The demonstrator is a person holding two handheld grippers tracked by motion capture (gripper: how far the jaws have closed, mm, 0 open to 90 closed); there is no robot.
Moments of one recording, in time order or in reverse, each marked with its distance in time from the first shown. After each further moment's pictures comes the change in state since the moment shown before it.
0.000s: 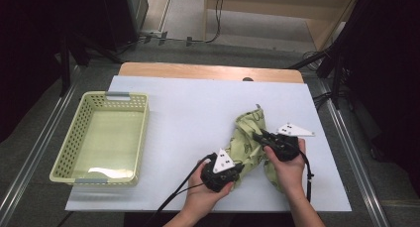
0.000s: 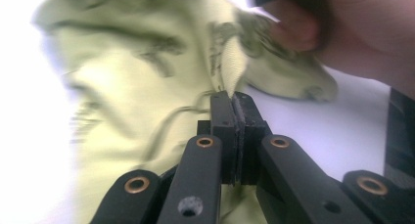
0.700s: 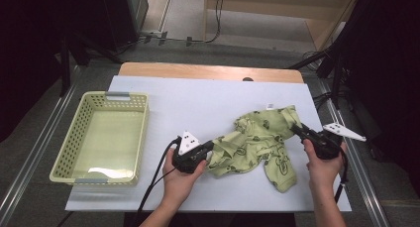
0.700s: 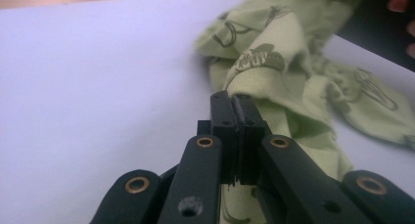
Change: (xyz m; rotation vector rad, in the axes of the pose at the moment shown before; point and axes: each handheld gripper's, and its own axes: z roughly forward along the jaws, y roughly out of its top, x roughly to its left) left arm 0.060 0.001 -0.042 -0.101 0.209 -0.131; right arm -0.073 -0.009 -0.068 -0.126 -0.186 0.170
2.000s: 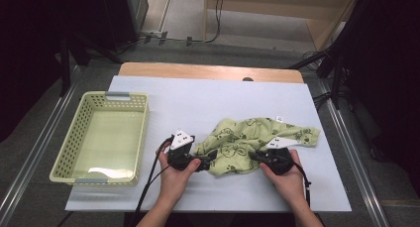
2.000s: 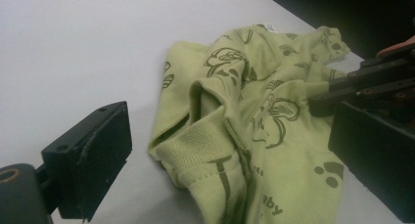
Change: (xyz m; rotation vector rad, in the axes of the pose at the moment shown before) left arm 0.015 -0.009 0.004 0.028 -0.054 -0.098; right arm 0.098 -0.048 0.055 0.369 0.232 -0.277
